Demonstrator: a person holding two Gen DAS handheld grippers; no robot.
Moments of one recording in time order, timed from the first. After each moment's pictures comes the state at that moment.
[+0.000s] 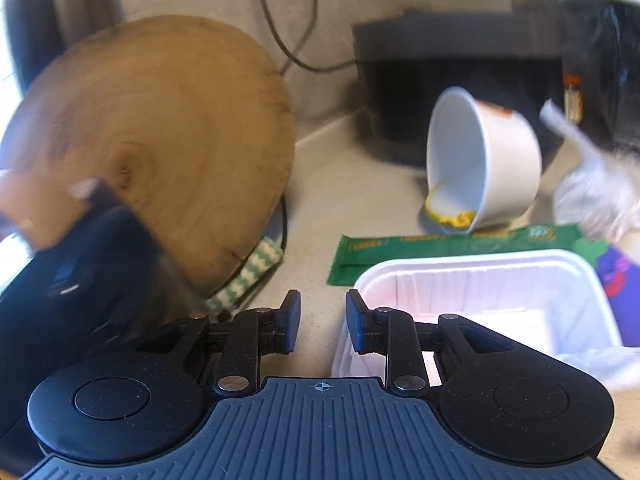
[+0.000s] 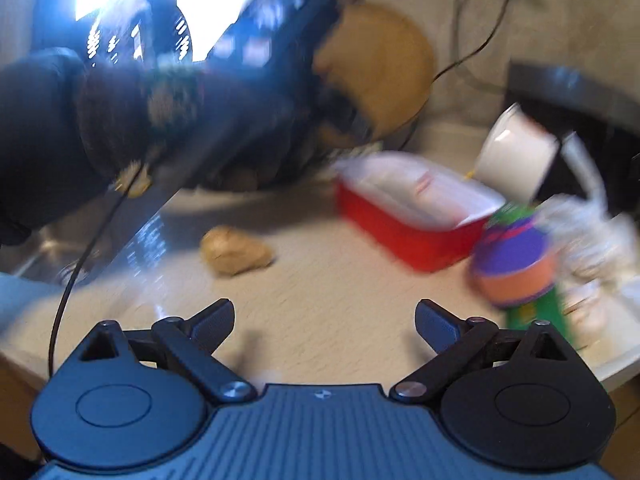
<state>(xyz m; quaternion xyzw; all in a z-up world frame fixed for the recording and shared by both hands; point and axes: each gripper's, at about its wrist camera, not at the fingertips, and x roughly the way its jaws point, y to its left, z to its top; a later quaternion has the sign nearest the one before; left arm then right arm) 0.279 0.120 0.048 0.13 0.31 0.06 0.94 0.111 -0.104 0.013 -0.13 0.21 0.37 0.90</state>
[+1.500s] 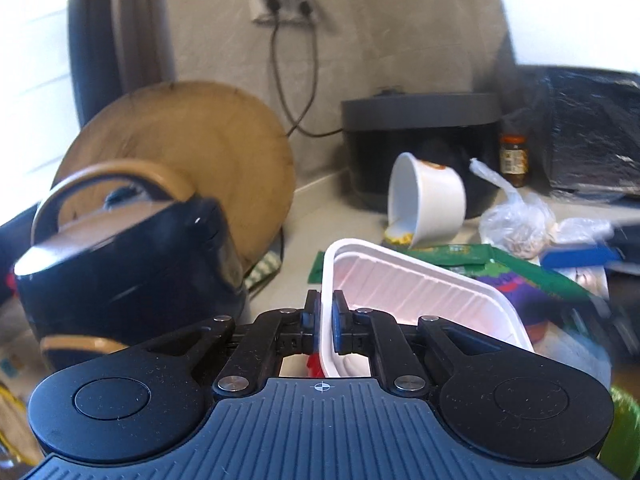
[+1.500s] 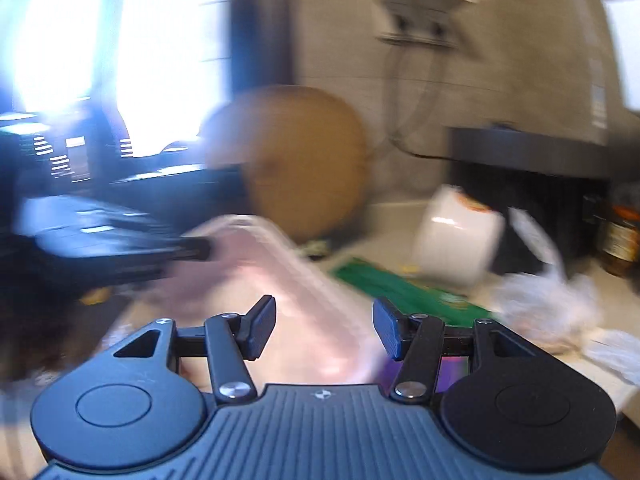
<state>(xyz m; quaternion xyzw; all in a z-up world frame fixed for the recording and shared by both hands) 0.138 0.123 0.075 0.08 0.21 0.03 0.97 0.128 -0.084 0.045 -0.07 0.15 0.39 0.91</state>
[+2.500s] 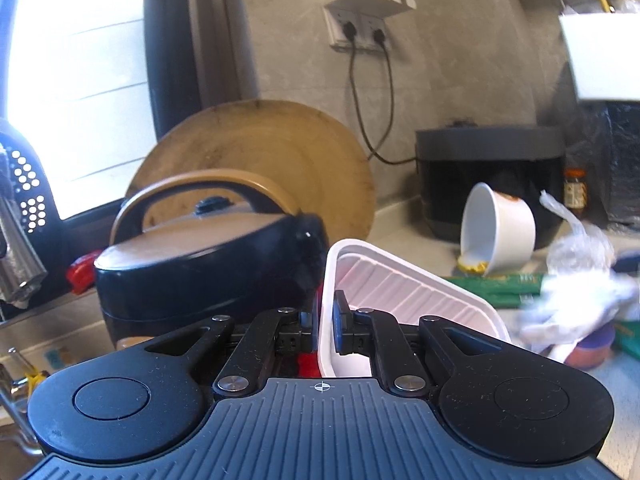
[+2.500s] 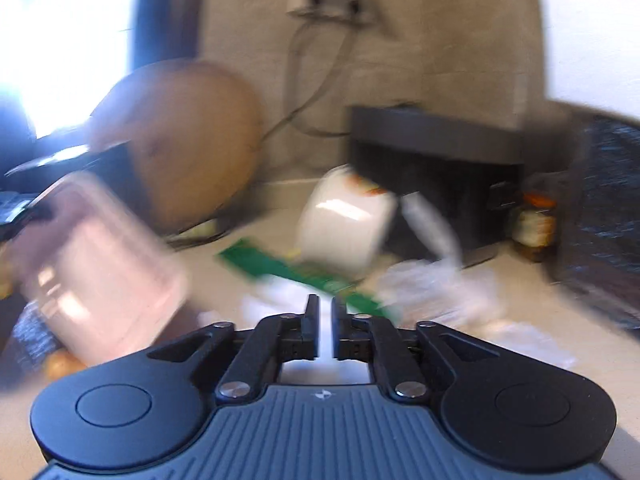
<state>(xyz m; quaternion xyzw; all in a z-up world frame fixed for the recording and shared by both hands) 0.112 0.158 0.080 0.08 0.15 0.12 0.98 0.165 -0.111 0.046 -0.08 0.19 0.27 0.94</state>
